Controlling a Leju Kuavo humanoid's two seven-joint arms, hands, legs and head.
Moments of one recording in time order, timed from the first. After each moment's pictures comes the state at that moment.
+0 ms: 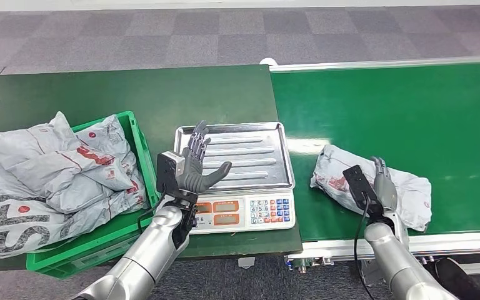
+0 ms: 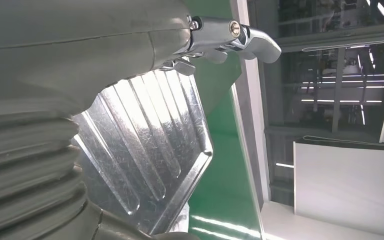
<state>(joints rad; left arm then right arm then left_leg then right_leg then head) -0.51 -0.26 -0.28 -0.83 0.17 -0.06 -0.61 -0.54 -0.17 0.34 -0.52 0.29 -0.50 -0.27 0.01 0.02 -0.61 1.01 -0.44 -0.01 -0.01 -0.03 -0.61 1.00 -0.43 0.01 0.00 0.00</state>
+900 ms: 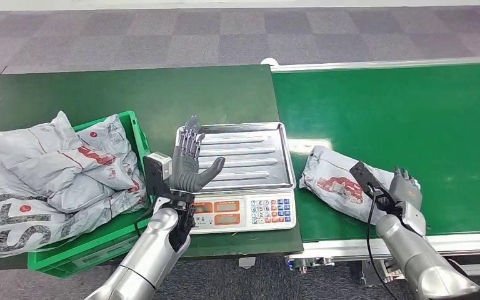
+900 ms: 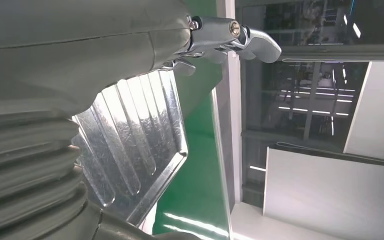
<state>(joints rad) -0.44 -0.27 -0.24 -0.97 0.20 -0.06 -0.61 -0.67 -0.23 0.37 -0.37 0.65 -0.42 0.18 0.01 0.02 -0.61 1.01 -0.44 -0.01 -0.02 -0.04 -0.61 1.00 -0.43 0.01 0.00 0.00</state>
